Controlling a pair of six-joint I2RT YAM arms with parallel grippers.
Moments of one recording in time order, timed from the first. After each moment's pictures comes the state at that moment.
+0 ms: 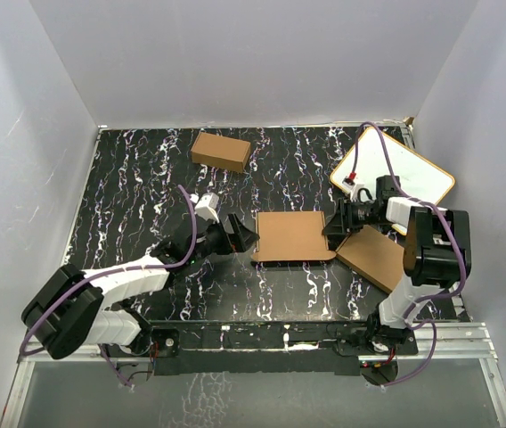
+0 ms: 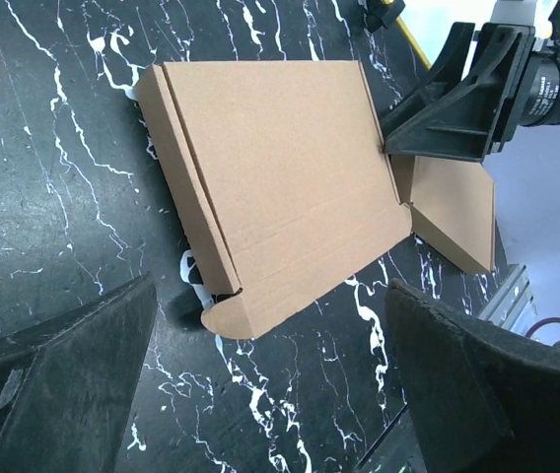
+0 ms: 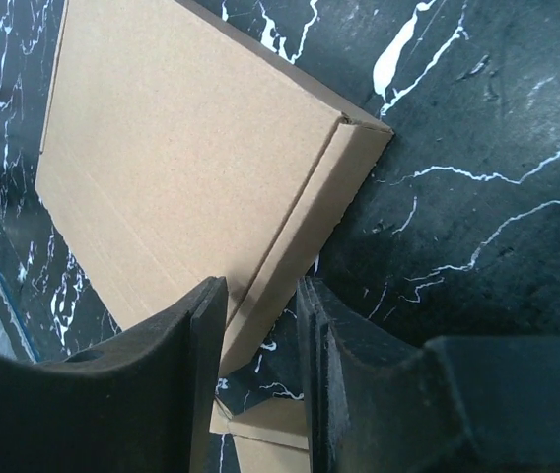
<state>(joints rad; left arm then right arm) -0.72 1.28 0.46 0.43 0.06 -0.76 -0.15 1.71 0.88 -0.36 -0.94 -0.28</state>
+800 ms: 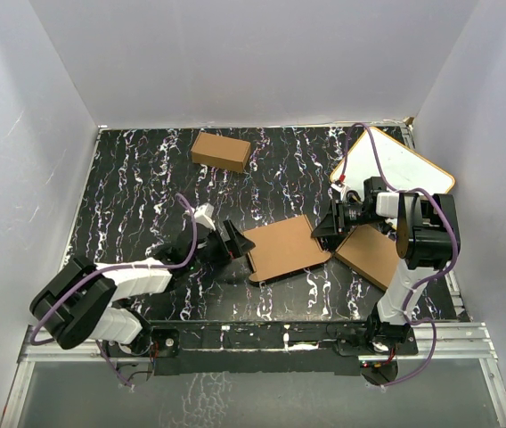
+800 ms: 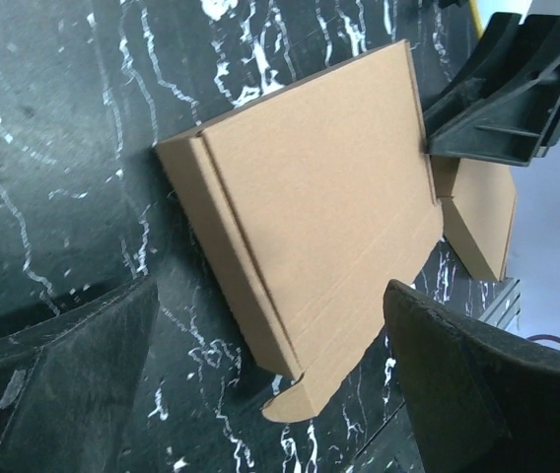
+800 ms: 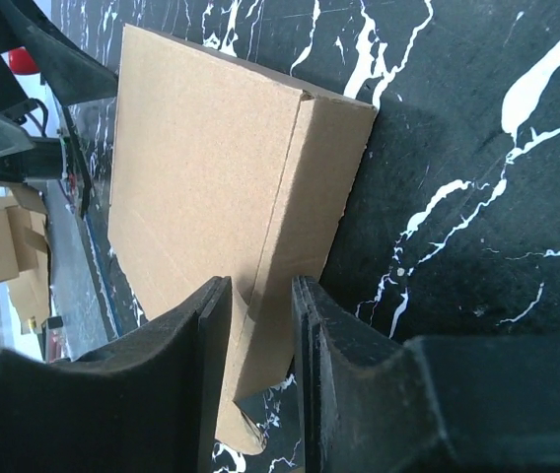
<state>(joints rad) -0.71 1.36 0.41 0.47 0.07 -0.90 -0.09 1.87 0.95 -0.41 -1.13 -0.26</state>
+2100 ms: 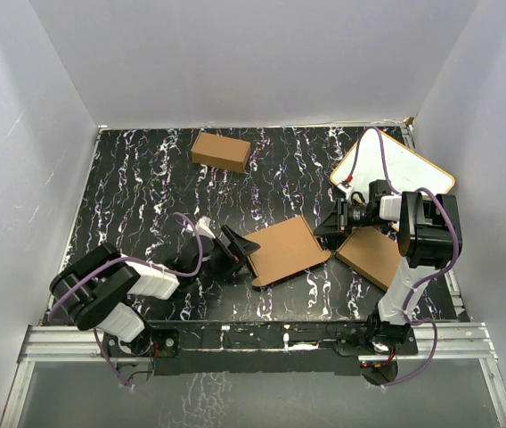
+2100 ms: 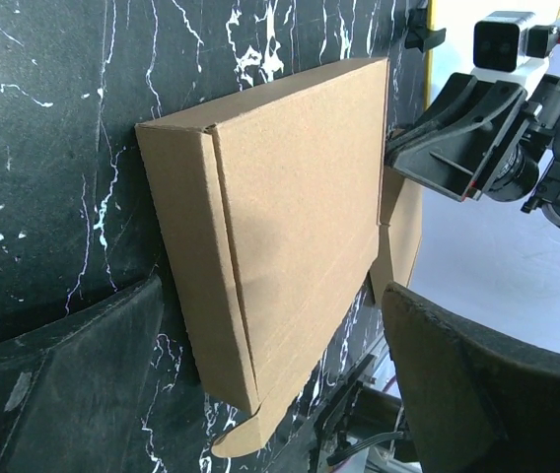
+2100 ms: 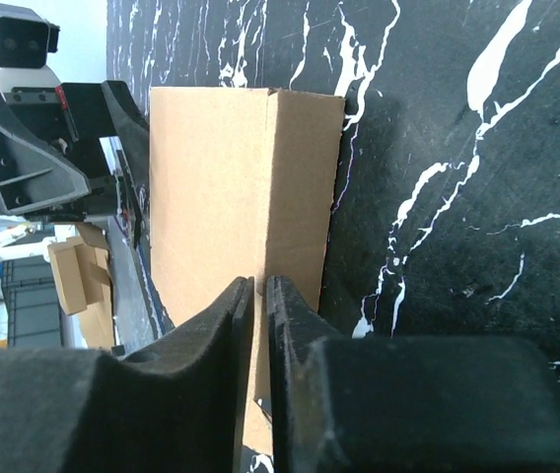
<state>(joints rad) -0.79 1.50 0.30 0.75 0.00 -1.29 -0.13 1.89 0.91 -0.30 -1.18 -0.07</state>
